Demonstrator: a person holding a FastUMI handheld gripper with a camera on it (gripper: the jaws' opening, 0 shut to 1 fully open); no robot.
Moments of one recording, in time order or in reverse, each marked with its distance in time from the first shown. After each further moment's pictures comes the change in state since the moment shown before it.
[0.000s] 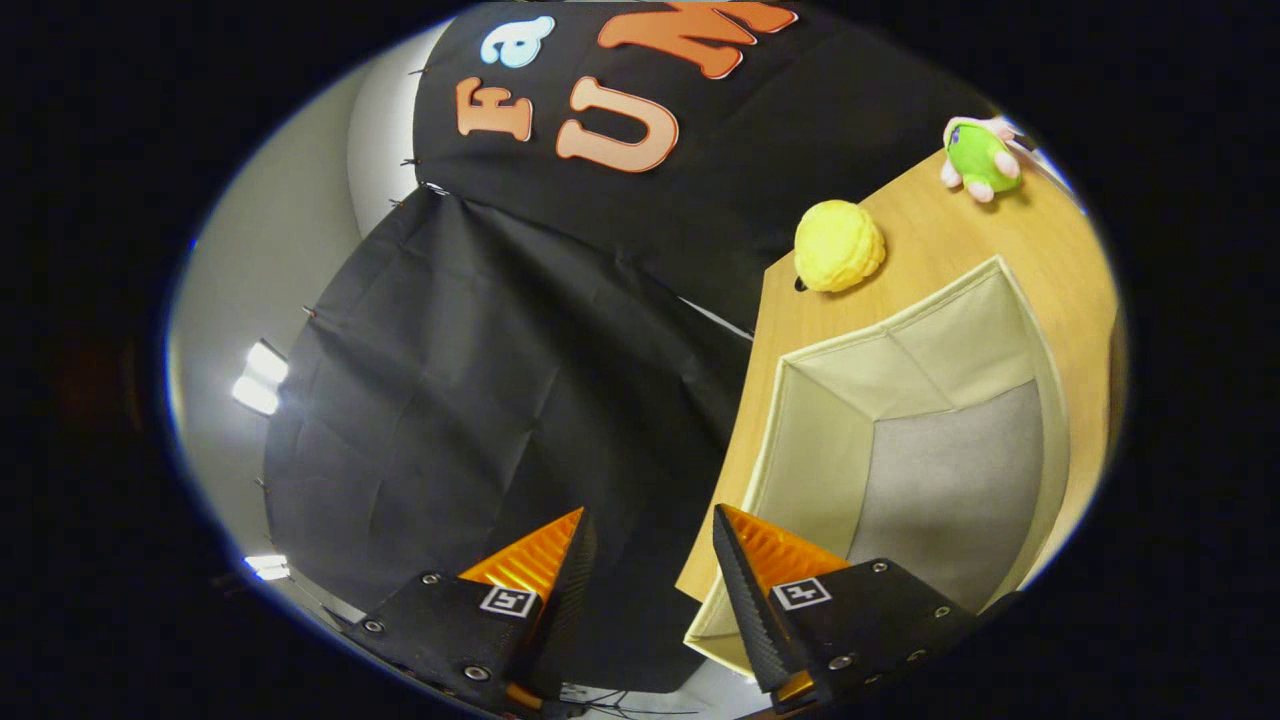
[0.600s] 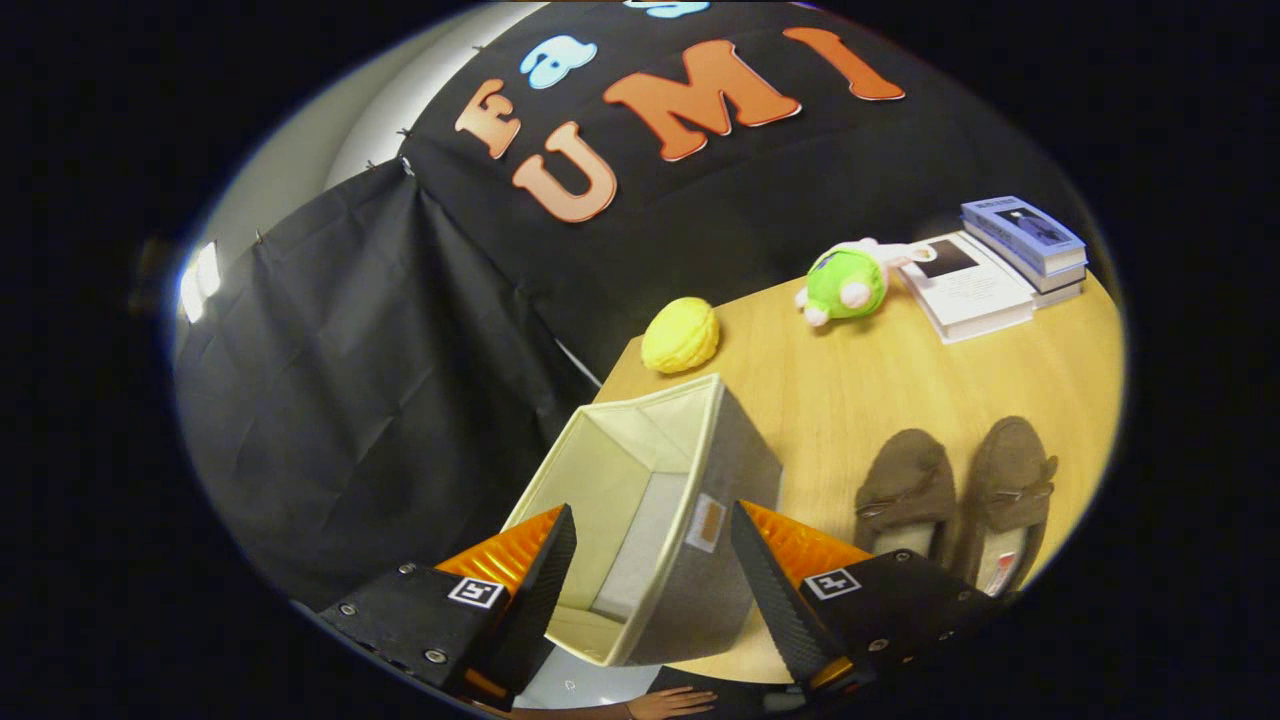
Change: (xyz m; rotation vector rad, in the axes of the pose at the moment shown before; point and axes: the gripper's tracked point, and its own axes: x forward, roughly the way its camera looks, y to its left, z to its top) arm -0.144 -0.125 0.029 -0.207 -0.169 -0.348
